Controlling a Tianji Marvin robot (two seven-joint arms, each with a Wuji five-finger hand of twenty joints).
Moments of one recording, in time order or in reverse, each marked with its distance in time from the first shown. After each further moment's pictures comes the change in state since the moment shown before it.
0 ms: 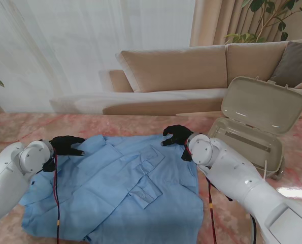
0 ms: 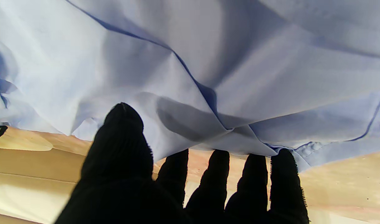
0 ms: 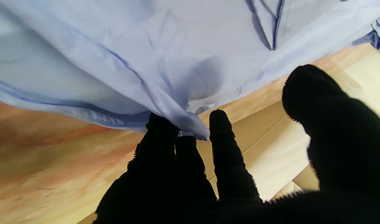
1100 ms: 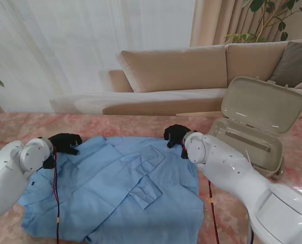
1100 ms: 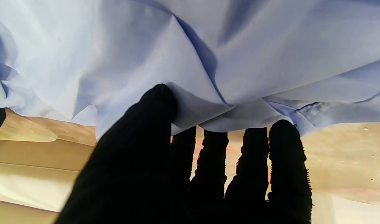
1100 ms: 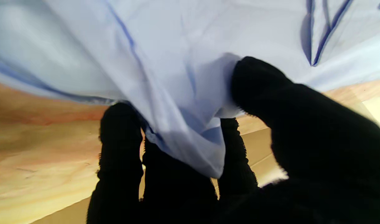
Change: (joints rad) left arm -0.007 0.006 0.004 -0.011 0.001 -0.006 0.031; right arm 0.115 -0.071 -0.165 0.195 -0.060 -0.036 -0.064; left_hand 0.094 -0.279 0.395 -0.051 0.078 0.070 0.510 0.252 0.328 -0.047 0.365 0.476 0.308 0.012 0.075 0.437 0.302 0.064 0.523 0.393; right_hand 0.248 -0.200 0.213 0.000 0.168 -0.036 0.303 0.091 0.203 0.018 0.416 0.341 0.413 0.015 0.713 0.404 -0.050 0.491 0.599 0.146
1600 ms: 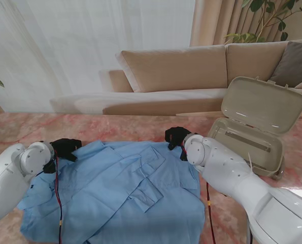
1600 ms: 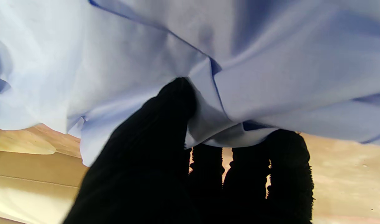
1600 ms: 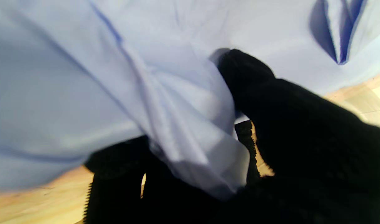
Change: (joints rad) left arm 0.017 -0.001 0.005 -0.002 -0.020 0.013 -0.045; right arm -0.034 -0.003 0.050 -0.021 0.031 0.040 -0.002; left_hand 0.092 -0.089 0.092 -0.039 -0.018 -0.043 0.352 0.288 0.176 -0.069 0.170 0.398 0.331 -0.012 0.703 0.317 0.133 0.011 0.192 0.171; right_hand 0.094 -0.023 -0.012 -0.120 0.027 -0.137 0.529 -0.097 0.325 -0.055 0.119 0.152 0.329 -0.081 0.246 0.063 0.337 -0.064 0.314 -0.183
